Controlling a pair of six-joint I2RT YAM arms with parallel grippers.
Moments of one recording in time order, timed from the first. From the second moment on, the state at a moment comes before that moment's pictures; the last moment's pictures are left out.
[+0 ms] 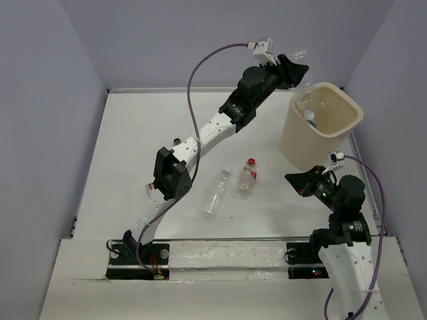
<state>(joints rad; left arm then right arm) -0.82 2.26 2.38 0.15 -0.02 -0.67 0.03 0.32 0.44 -0.31 -0.55 0.62</state>
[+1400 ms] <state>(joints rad) -0.62 1.15 1.17 -0.18 -0.35 -0.47 0.22 0.59 0.40 -0.10 -0.46 0.64</state>
